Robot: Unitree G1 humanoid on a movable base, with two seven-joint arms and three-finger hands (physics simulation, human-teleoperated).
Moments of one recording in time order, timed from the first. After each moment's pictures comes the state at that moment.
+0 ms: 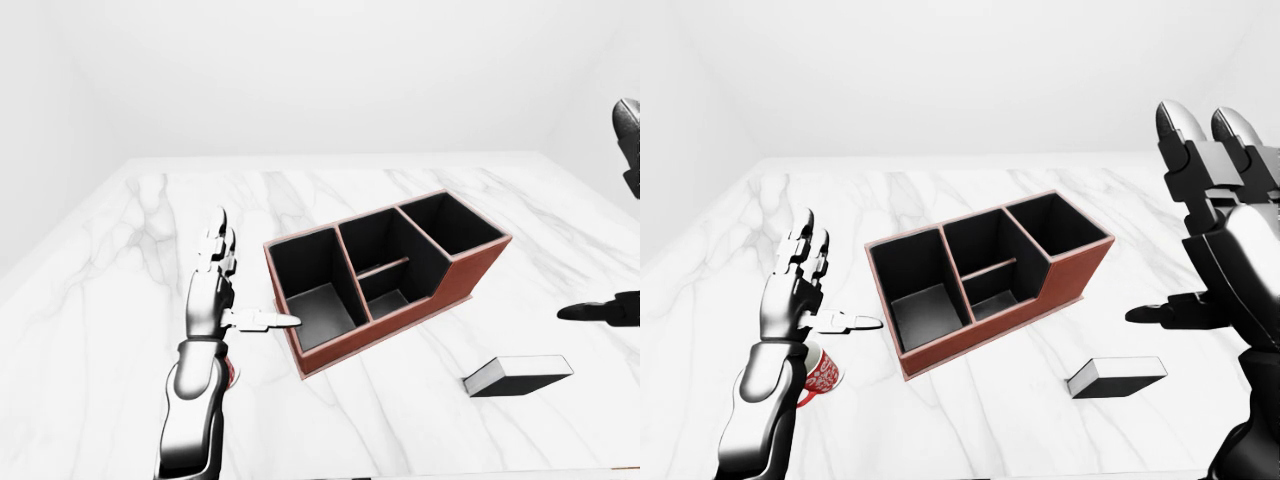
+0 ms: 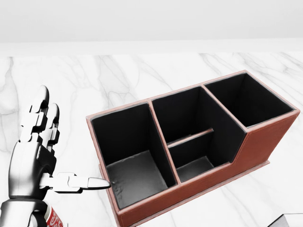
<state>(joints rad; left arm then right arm) 0.03 0.03 0.05 -0.40 0.03 0.09 -0.07 -0.11 -0.49 -0.69 -0.88 -0.57 0.09 0.70</state>
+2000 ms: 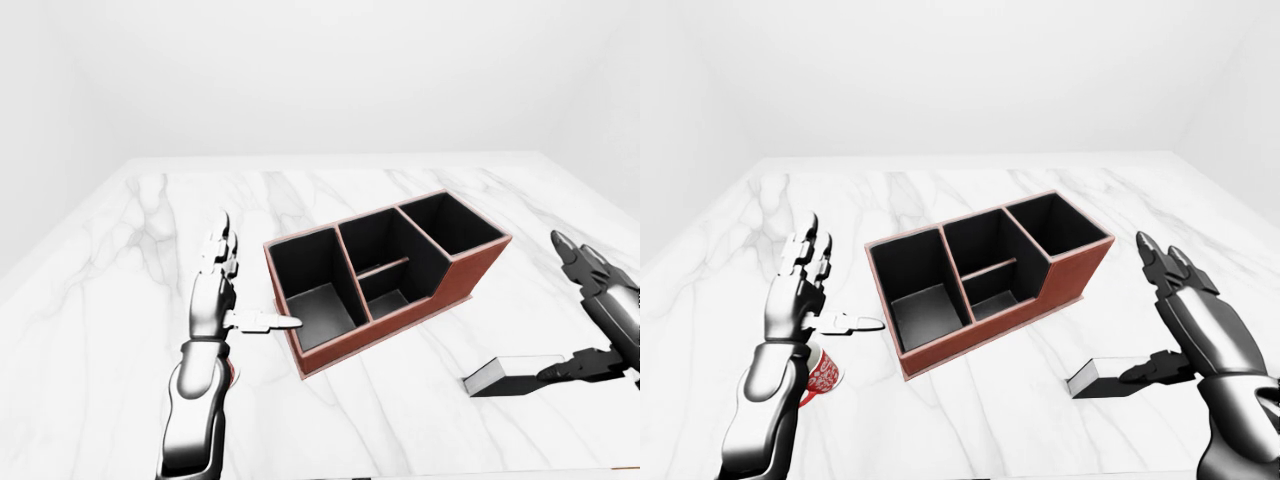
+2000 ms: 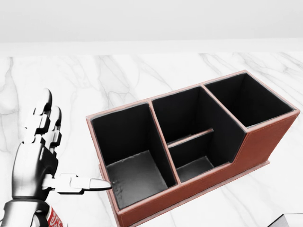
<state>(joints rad) 0.03 0.02 0.04 -0.38 0.04 0.09 -0.07 0.13 -0.28 -0.73 -0.54 -0.65 -0.09 0.70</state>
